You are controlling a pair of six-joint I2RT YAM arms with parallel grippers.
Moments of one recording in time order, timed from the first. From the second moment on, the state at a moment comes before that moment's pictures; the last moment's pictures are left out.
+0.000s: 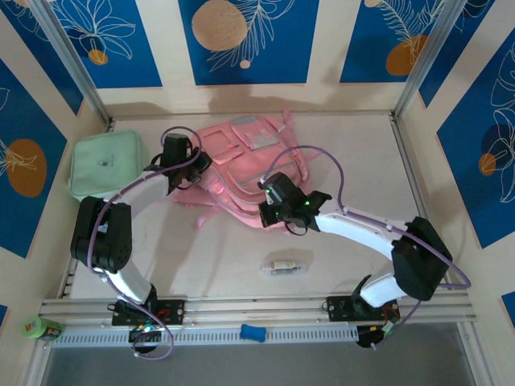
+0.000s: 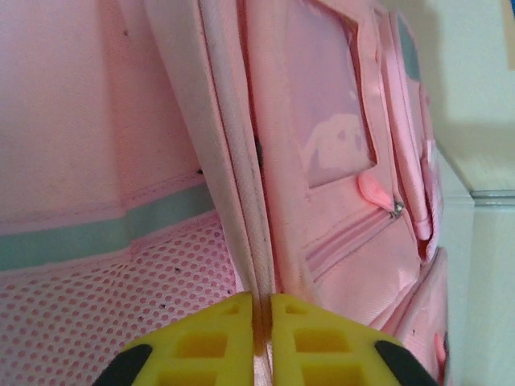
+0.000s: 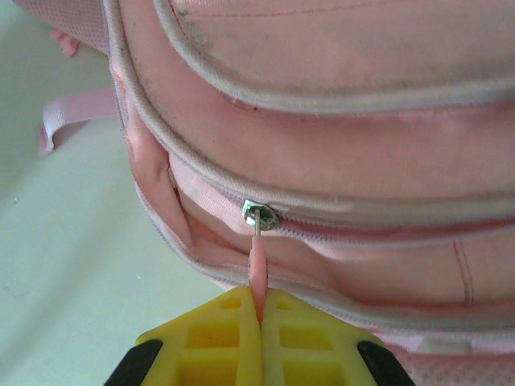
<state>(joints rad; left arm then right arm) -0.26 1.67 1.08 -0.08 0.23 -0.92 0.82 1.46 0.98 -0.44 0.04 0.39</state>
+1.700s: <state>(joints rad) -0.71 1.49 0.70 0.12 -0.06 -1.40 0.83 1.49 0.95 -0.41 0.05 0.45</state>
